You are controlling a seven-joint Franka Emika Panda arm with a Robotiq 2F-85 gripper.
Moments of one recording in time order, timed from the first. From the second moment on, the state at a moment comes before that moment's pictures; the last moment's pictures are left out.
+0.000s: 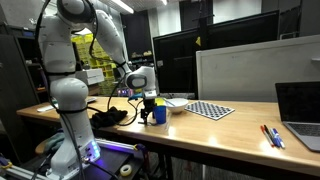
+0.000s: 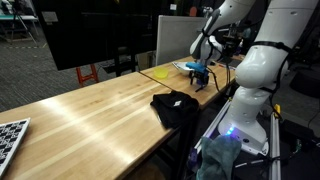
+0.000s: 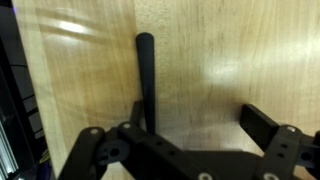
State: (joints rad) arm -0.33 0.04 -0.30 -2.72 0.13 2.69 1.00
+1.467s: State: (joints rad) arm -0.33 -0.02 -0.32 -2.77 0.25 2.71 0.83
